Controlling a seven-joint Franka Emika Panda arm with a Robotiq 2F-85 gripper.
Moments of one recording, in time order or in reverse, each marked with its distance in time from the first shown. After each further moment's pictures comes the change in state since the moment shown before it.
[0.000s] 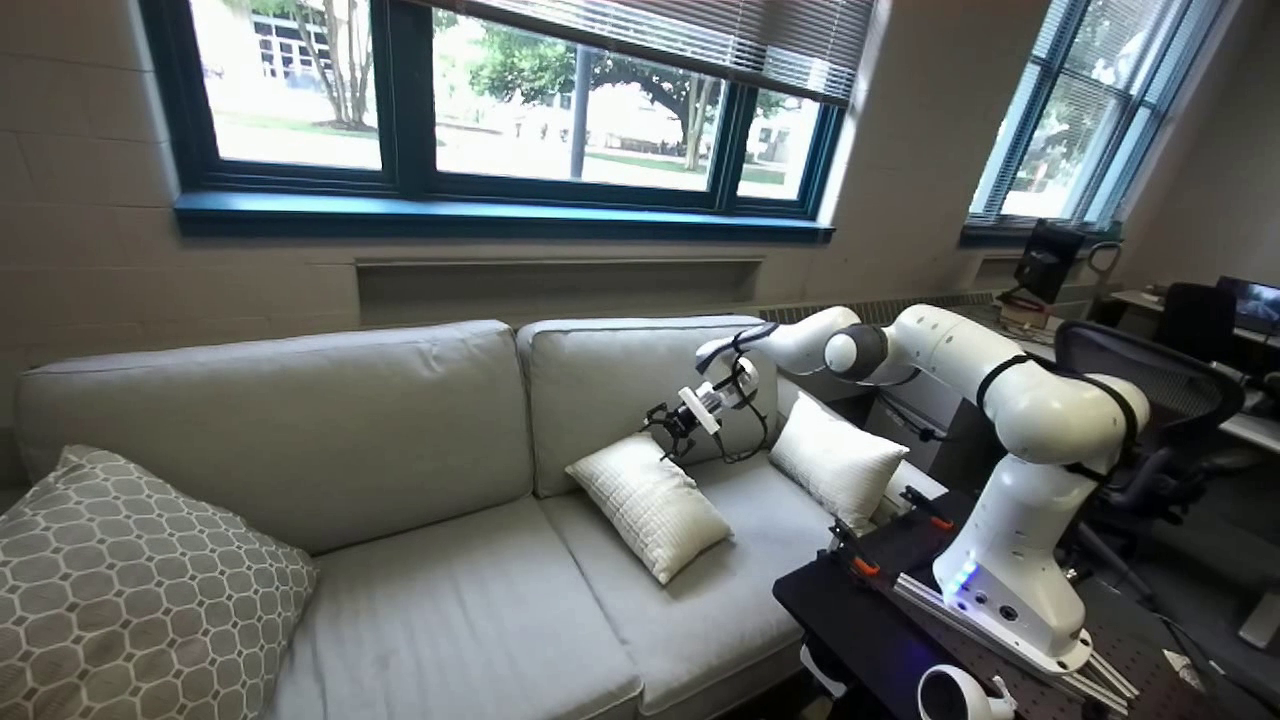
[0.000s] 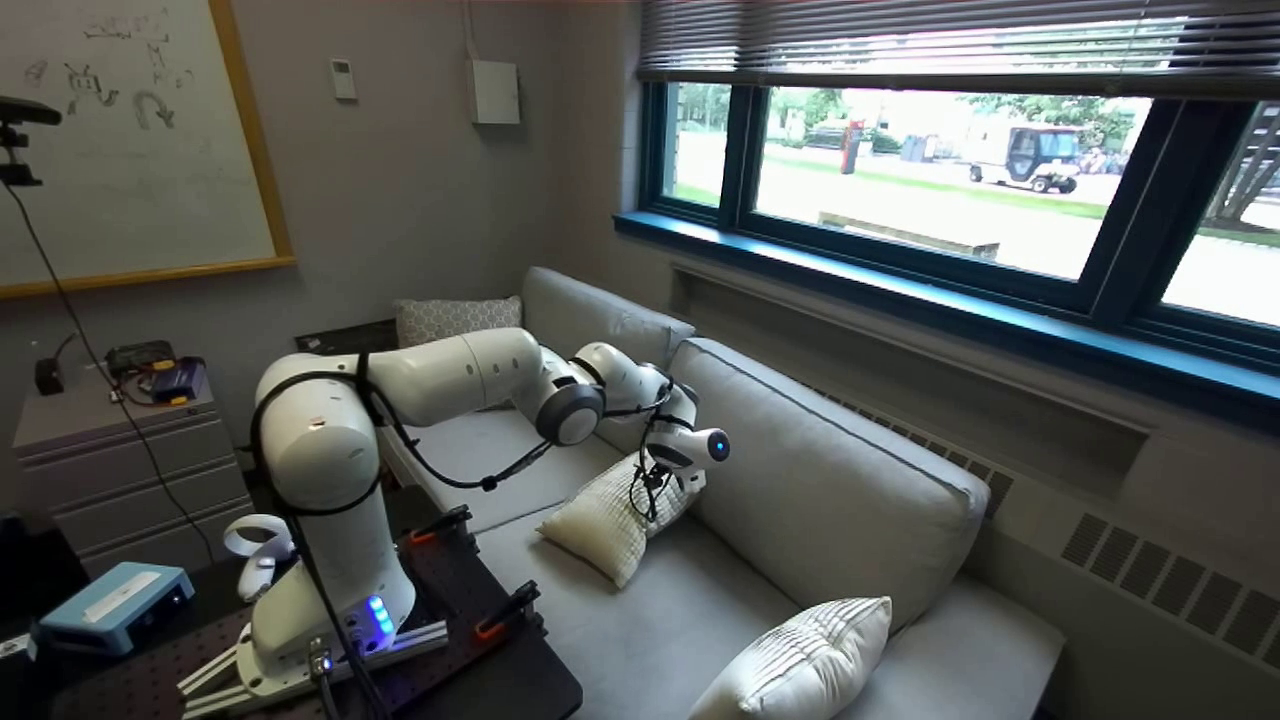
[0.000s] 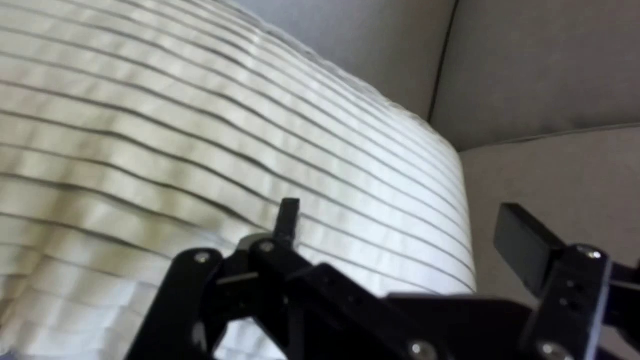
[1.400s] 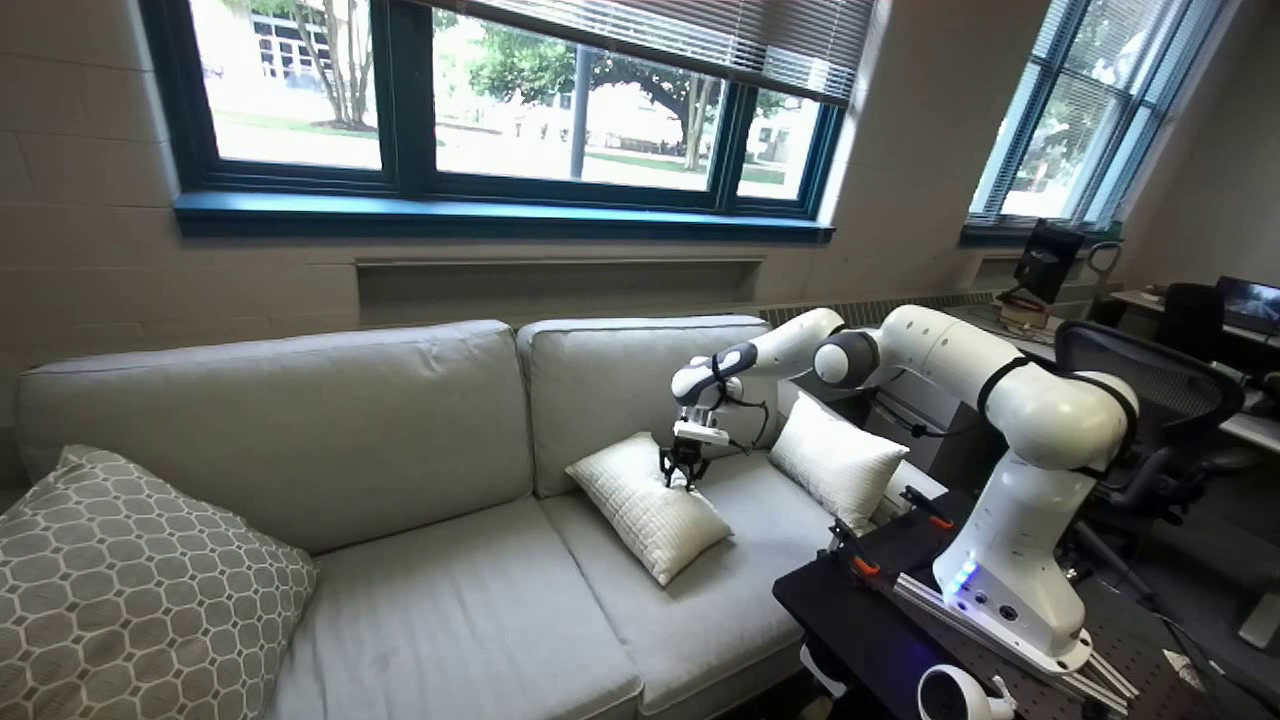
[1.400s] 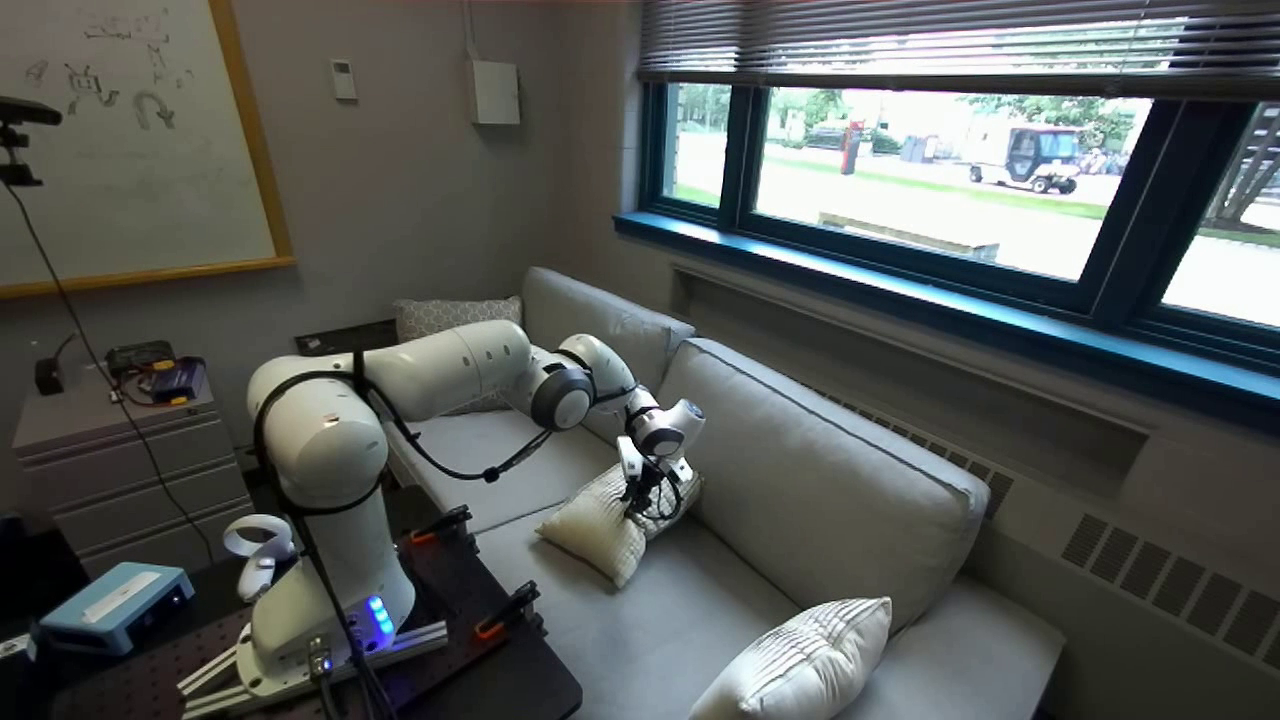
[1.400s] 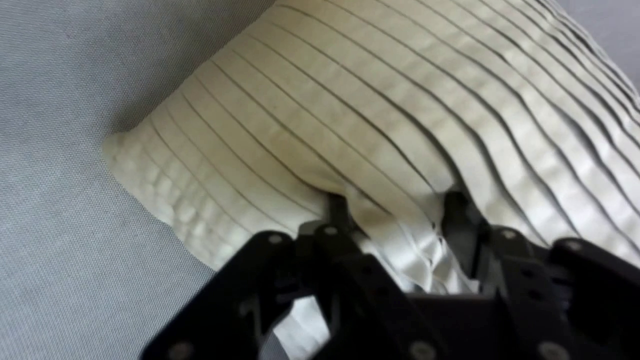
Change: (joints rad) arm 0.130 -0.005 -0.101 -0.011 -0.639 -0.147 0.168
